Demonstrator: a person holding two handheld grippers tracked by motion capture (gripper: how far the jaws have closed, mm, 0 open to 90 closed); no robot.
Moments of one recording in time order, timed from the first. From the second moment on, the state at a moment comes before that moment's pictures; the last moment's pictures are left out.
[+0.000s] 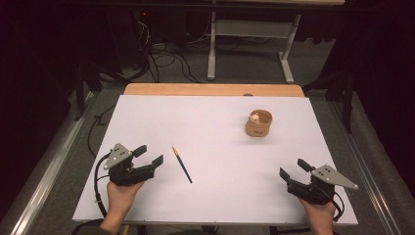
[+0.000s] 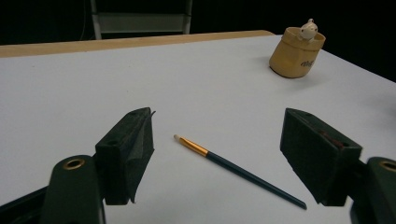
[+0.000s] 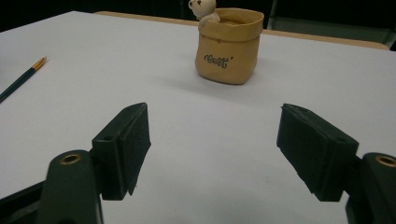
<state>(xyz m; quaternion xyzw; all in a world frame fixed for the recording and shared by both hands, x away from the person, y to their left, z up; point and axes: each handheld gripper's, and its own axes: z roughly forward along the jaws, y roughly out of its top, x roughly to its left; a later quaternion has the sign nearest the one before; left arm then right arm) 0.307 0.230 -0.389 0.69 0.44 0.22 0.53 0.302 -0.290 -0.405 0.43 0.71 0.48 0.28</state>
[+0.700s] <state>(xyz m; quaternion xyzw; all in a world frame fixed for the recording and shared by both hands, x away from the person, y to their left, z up) 0.304 0.232 -0.388 0.69 0.45 0.23 0.52 0.304 -0.286 -0.406 0.43 0.72 0.47 0.28</state>
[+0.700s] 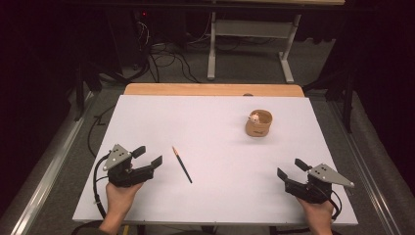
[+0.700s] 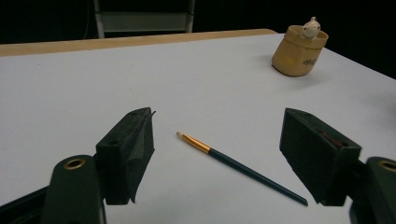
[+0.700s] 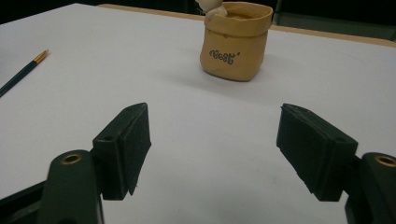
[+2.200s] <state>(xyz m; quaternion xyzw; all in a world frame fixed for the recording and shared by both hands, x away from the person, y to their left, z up) 0.308 0.222 -0.366 0.69 0.43 0.21 0.54 0.305 -0.286 -0.407 0.43 0.72 0.47 0.27</state>
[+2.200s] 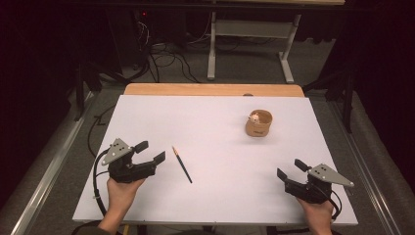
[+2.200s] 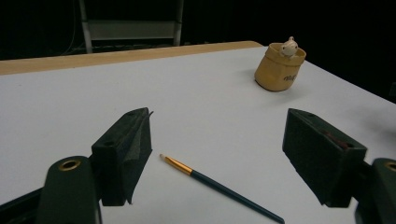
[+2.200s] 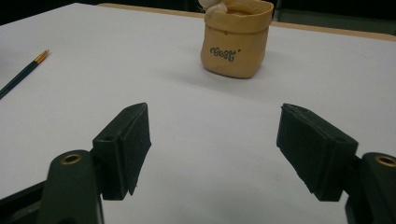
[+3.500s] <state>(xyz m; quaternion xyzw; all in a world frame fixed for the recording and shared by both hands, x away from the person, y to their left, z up) 0.327 0.192 -0.356 0.70 0.41 0.20 0.55 0.306 -0.286 -0.407 0.43 0.72 0.47 0.27</state>
